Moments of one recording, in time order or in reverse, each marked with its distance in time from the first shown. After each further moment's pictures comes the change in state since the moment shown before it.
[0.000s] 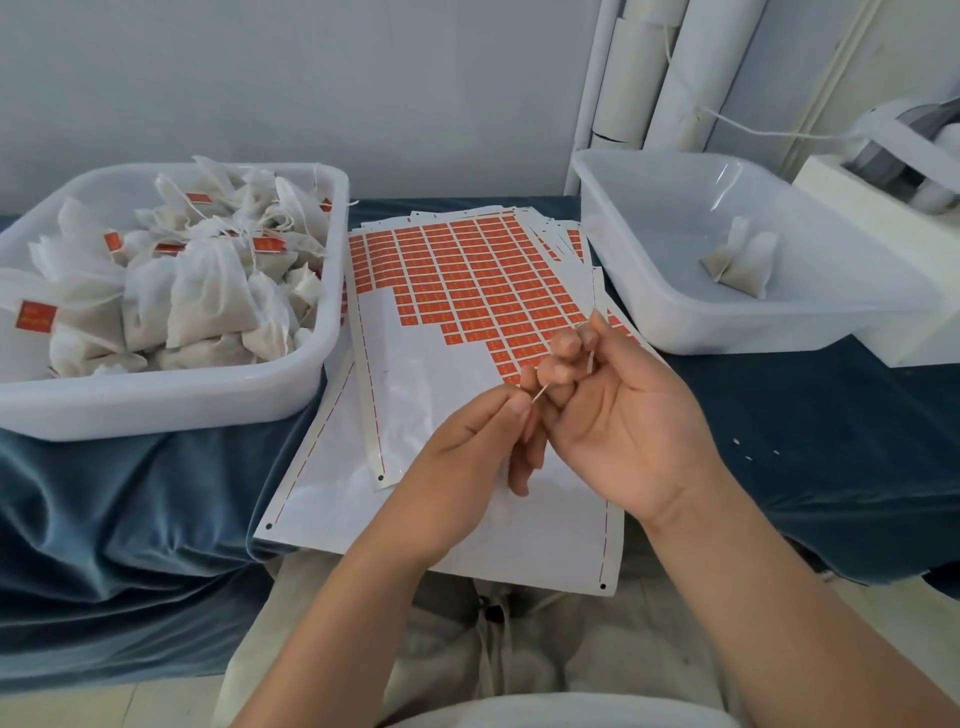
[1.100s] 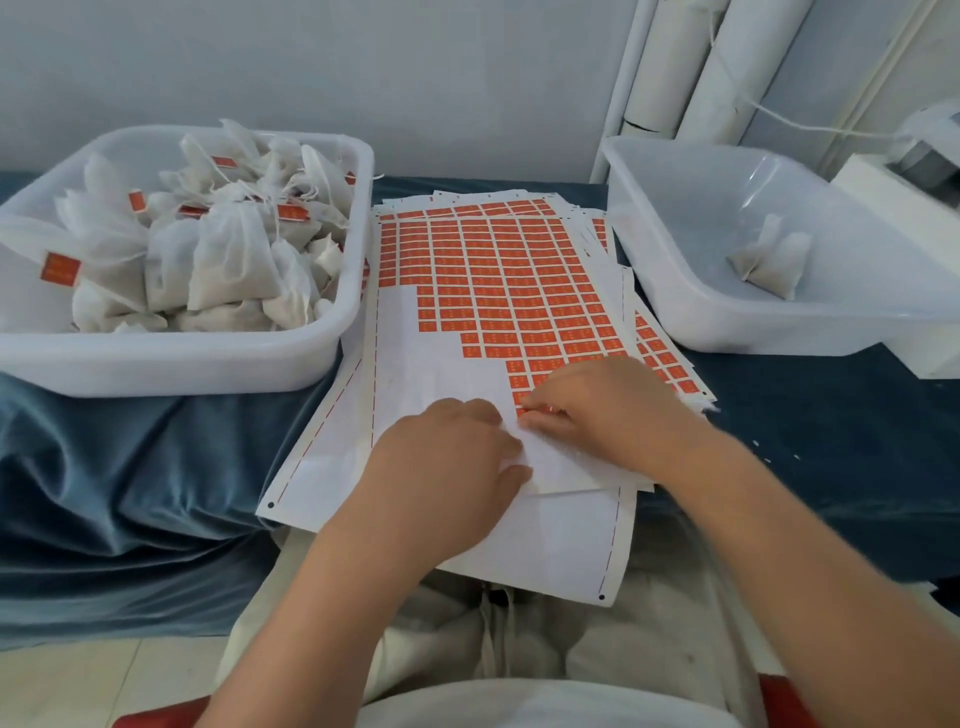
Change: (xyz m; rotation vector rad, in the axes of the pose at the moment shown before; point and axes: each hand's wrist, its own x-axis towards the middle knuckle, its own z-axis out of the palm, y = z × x) left_hand -0.014 0.004 -0.016 1.361 -0.062 -0.110; right_hand 0.043 0.000 -0.049 -2.401 -0.298 -0.211
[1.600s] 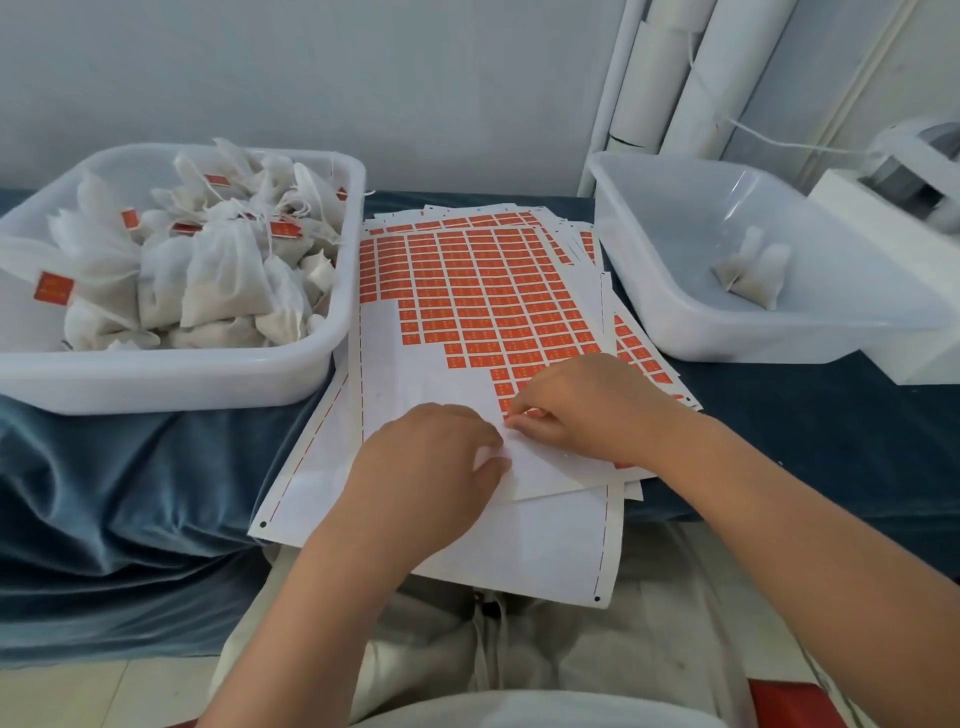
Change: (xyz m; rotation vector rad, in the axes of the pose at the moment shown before) left_hand 0.007 -0.008 0.003 -0.141 0.088 -0.088; right_hand 0.011 0.010 -0.004 -0.005 0.013 -0.102
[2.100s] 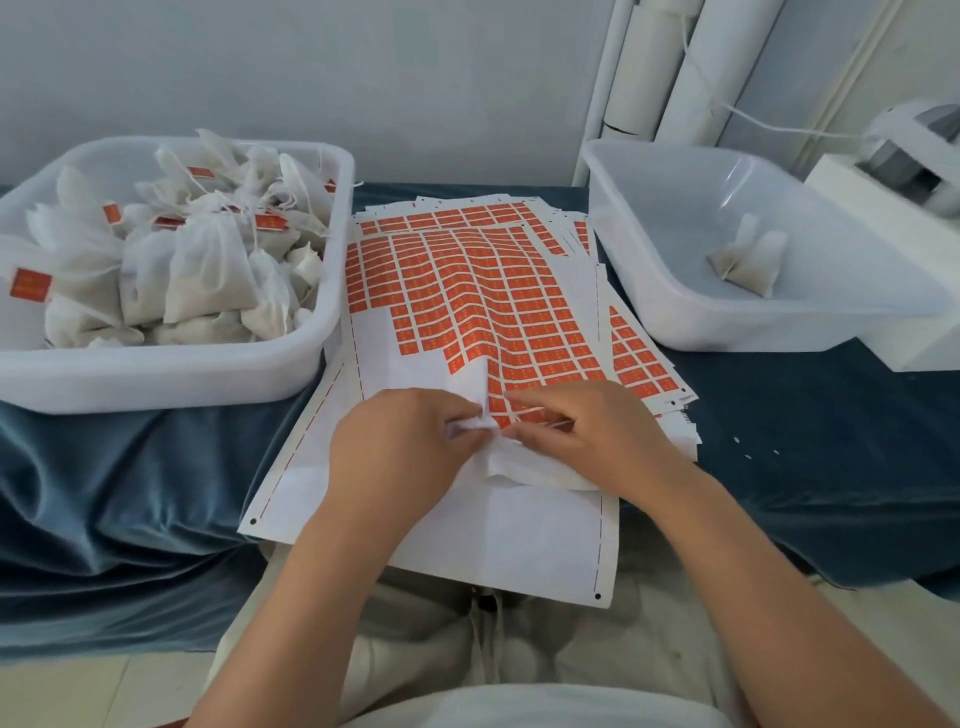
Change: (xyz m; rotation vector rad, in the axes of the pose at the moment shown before) left_hand 0.013 -0.012 0.010 -0.162 0.086 -0.167; right_hand -0.034 -0.013 0.029 0.422 0.174 0.233
